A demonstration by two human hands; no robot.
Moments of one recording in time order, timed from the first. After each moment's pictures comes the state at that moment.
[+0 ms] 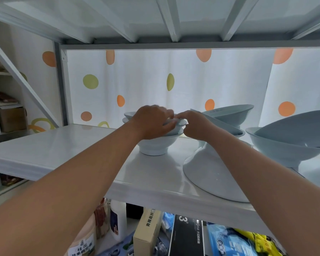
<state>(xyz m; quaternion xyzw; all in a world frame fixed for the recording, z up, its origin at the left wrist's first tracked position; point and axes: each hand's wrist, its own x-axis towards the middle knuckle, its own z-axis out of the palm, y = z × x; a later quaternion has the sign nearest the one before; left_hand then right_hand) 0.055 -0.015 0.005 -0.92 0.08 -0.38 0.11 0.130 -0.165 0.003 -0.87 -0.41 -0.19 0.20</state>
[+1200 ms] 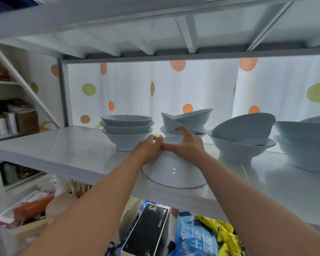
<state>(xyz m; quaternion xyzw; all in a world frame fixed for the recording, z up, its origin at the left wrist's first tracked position) 0.048 -0.168 -0.048 -0.89 -0.20 -0.20 -0.36 0.104 -0.300 -0.032 -0.86 -0.27 -0.06 0.42</state>
